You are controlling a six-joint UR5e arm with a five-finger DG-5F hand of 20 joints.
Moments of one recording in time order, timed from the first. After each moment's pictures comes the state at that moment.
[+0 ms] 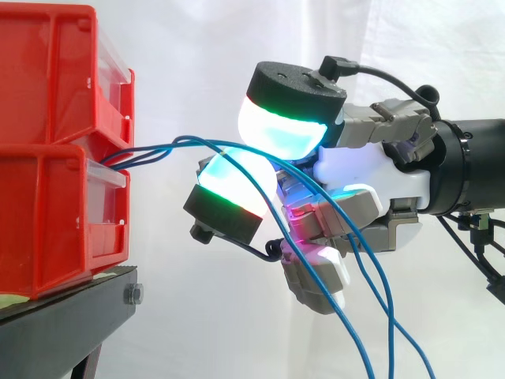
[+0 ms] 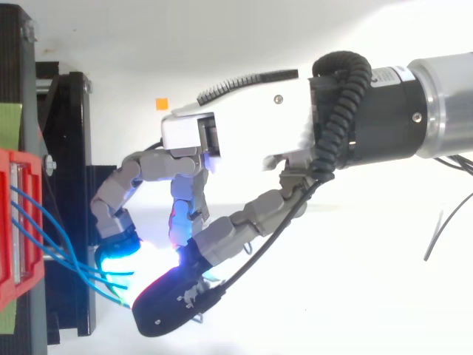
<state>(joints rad) 0.05 -2.36 -0.95 -3.02 -1.71 -0.25</state>
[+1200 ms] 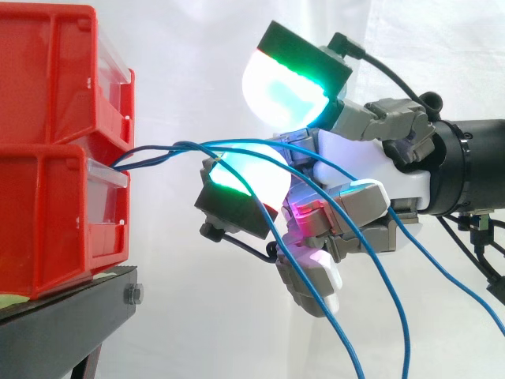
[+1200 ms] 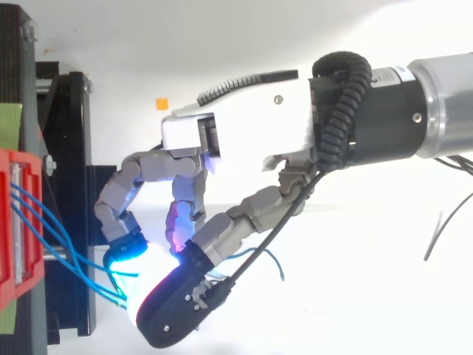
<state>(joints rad) 0.05 -2.36 -0.95 -3.02 -1.71 -0.24</state>
